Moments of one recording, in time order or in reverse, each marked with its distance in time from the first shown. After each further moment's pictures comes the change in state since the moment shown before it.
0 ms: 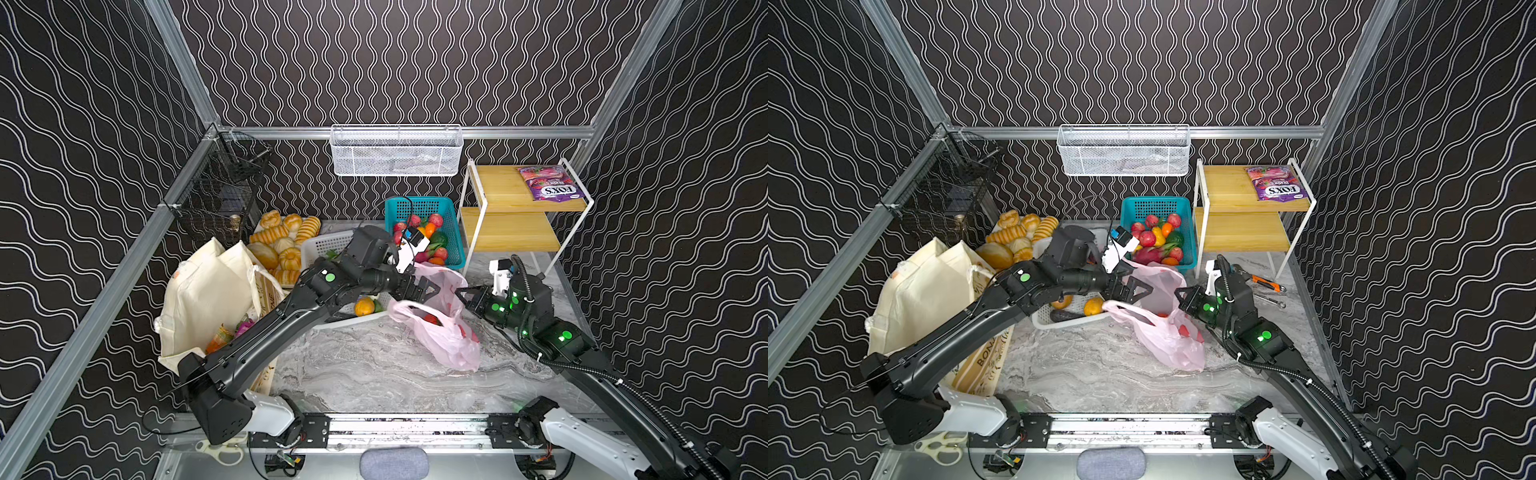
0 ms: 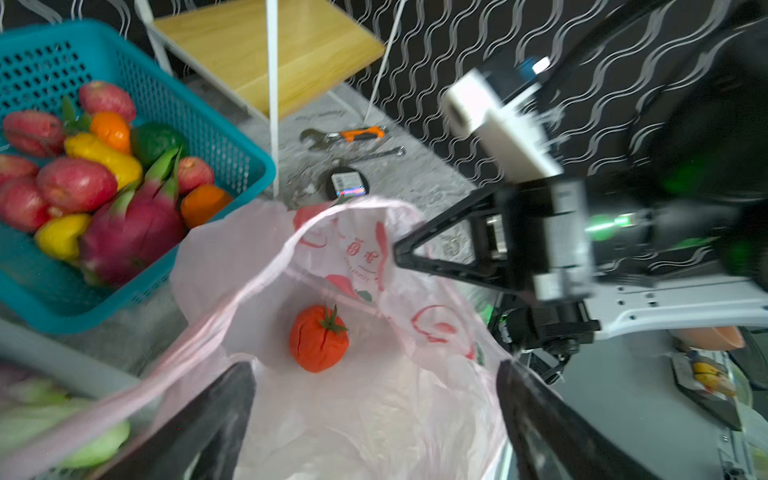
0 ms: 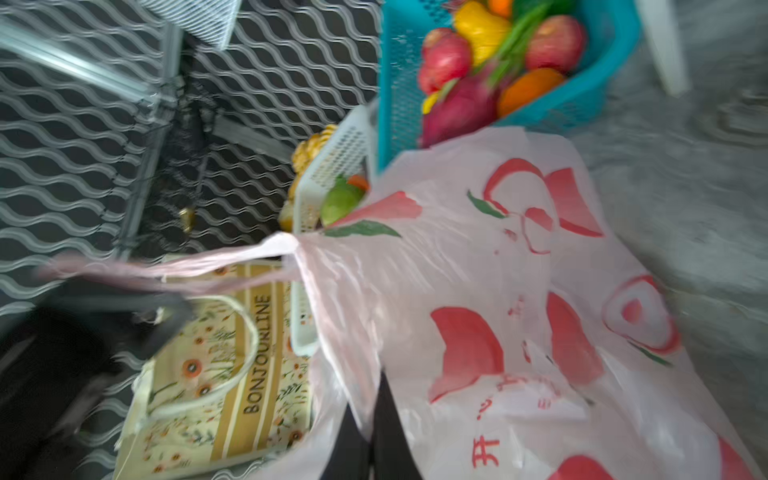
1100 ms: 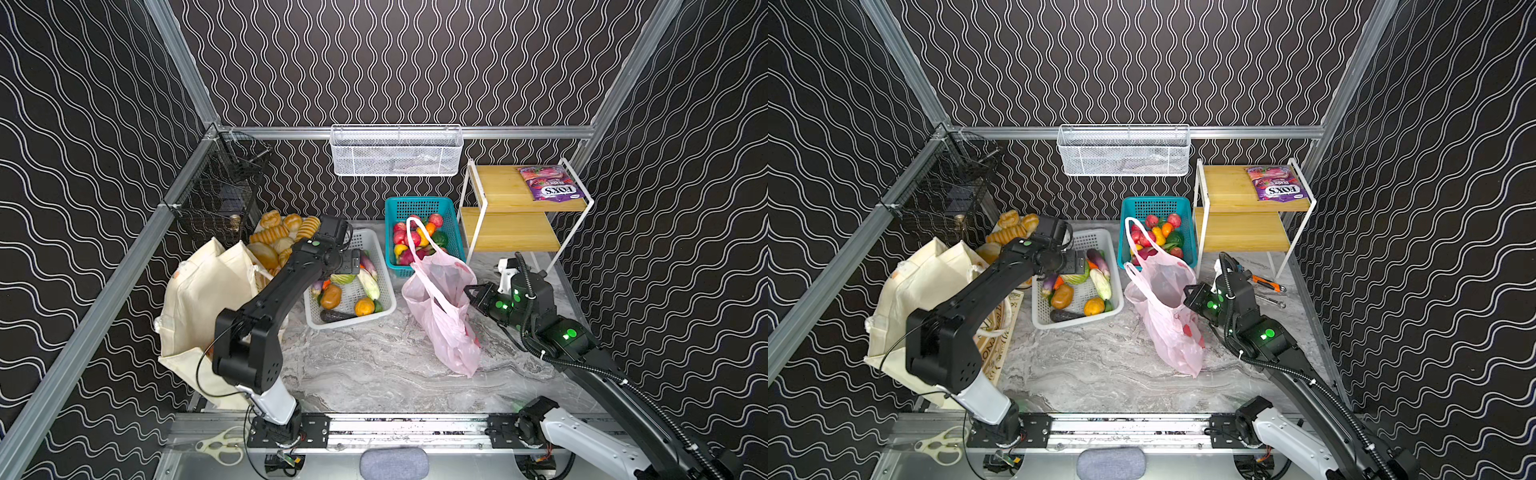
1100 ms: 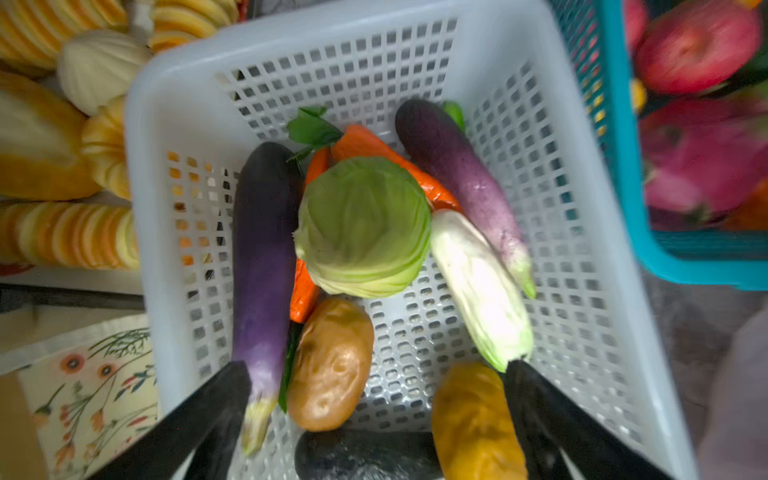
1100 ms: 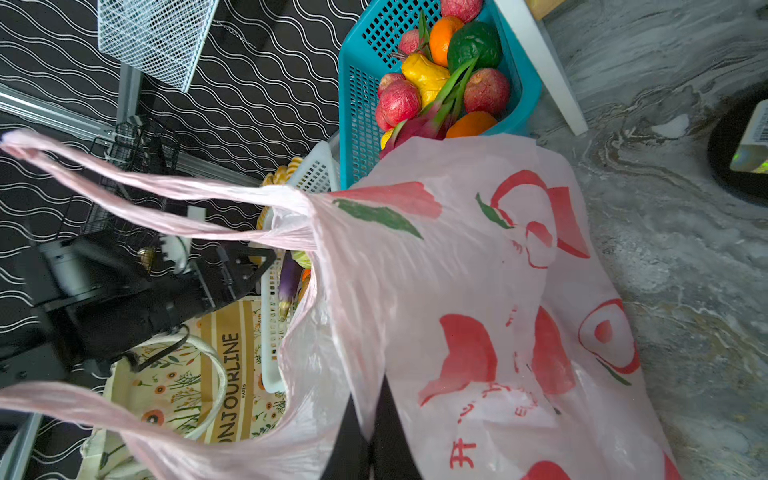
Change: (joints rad) left arm 0.488 0.319 -0.027 -0.156 -0.533 -0.088; right arm -0.005 0.002 0.049 -0.071 0.097 -0.022
